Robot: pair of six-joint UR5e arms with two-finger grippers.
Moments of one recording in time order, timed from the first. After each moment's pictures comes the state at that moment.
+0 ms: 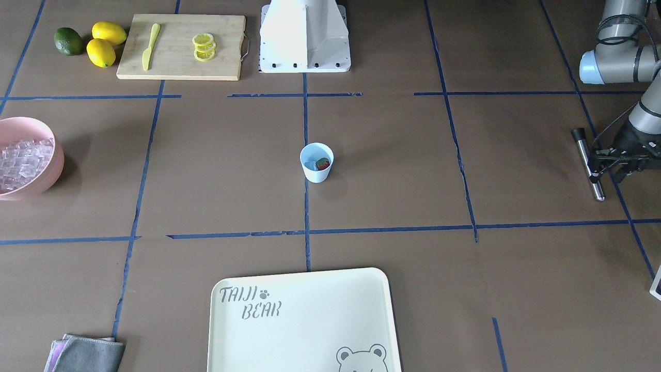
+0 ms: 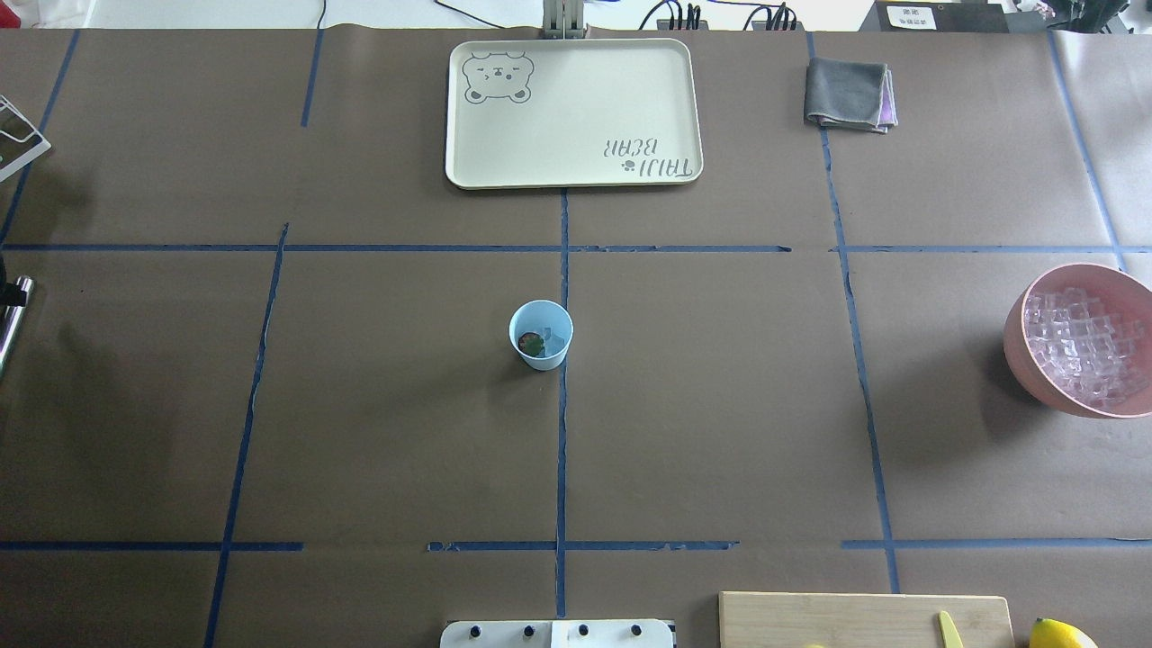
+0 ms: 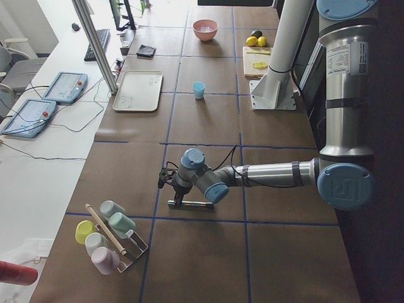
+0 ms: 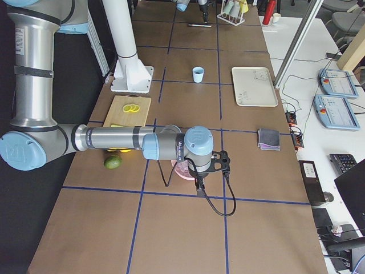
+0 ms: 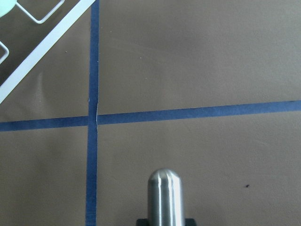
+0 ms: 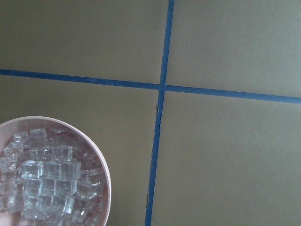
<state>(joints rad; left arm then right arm) -1.08 -1.48 -1.46 -2.42 -1.99 -0.69 1.62 -1.68 1.74 -1.58 2.37 -0.09</state>
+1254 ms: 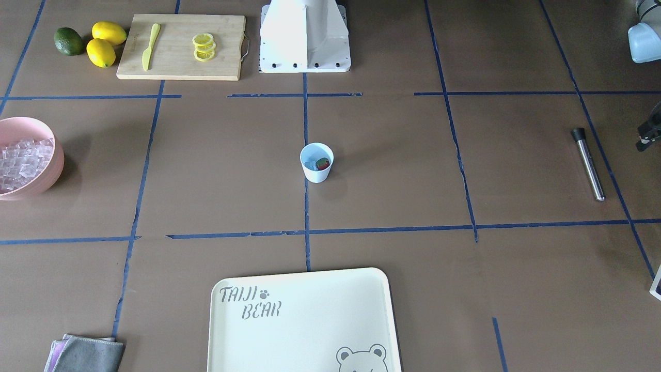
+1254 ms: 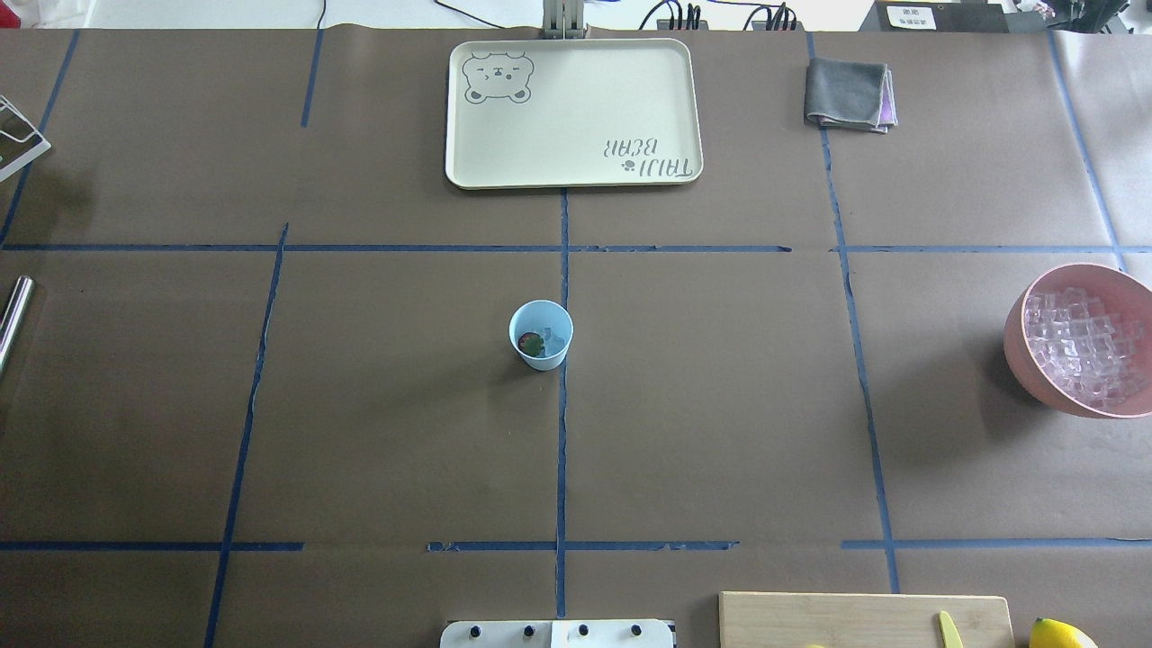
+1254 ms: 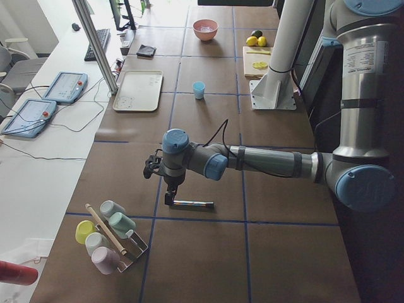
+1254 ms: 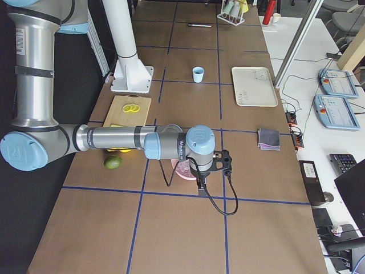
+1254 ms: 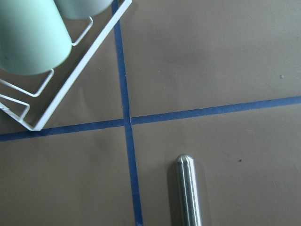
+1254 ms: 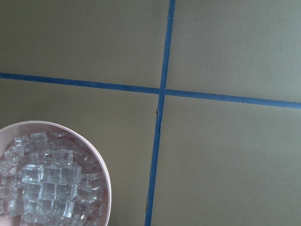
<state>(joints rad) -1.40 -1.51 -1.76 -1.71 -2.23 -0.13 1.62 -1.66 1.73 -1.58 2.37 -0.09</state>
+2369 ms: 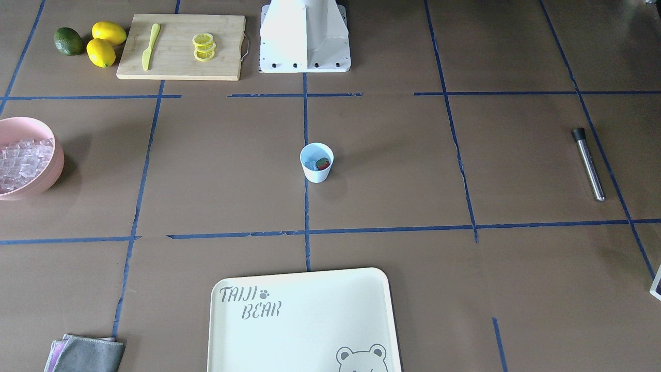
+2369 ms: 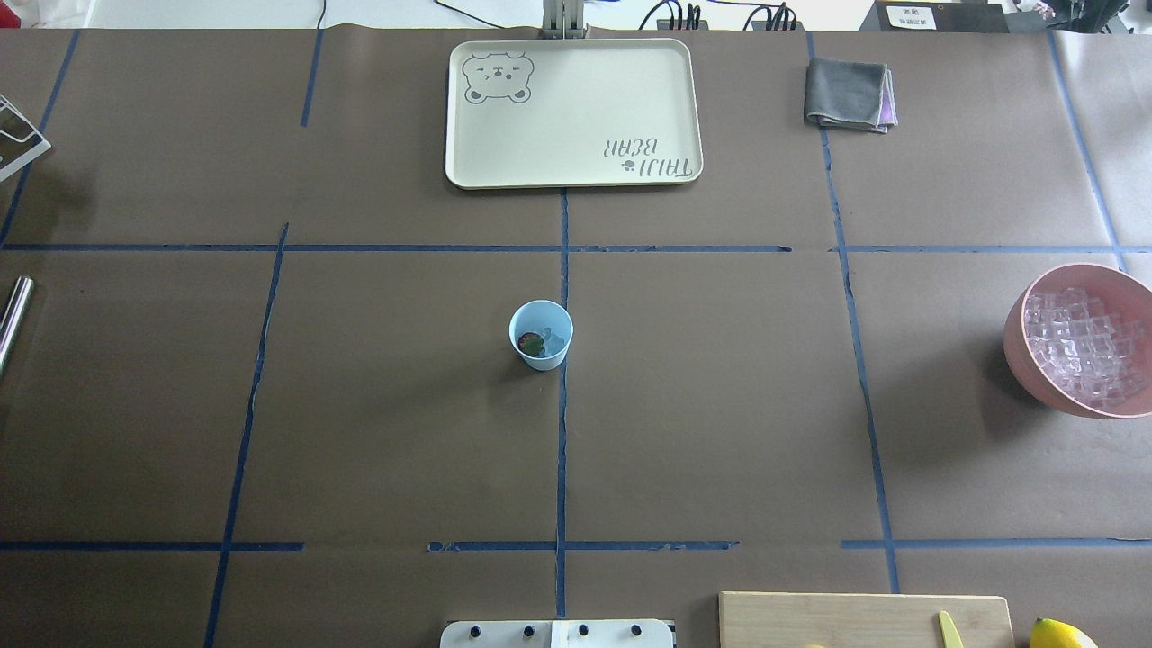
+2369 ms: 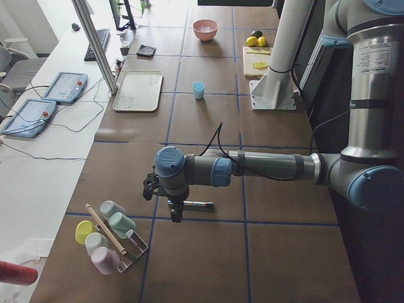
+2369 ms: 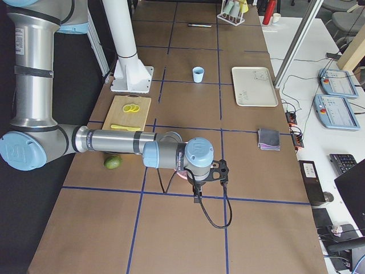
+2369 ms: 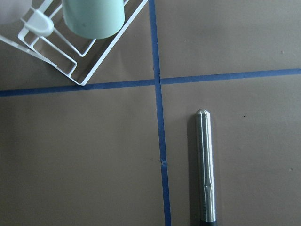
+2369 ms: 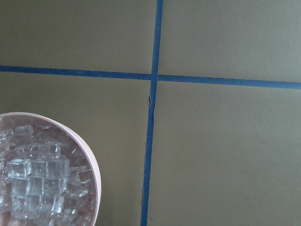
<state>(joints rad) -1.54 -1.51 -1.66 -1.57 -2.38 0.00 1.63 -1.67 1.67 -1.57 2.41 -0.09</state>
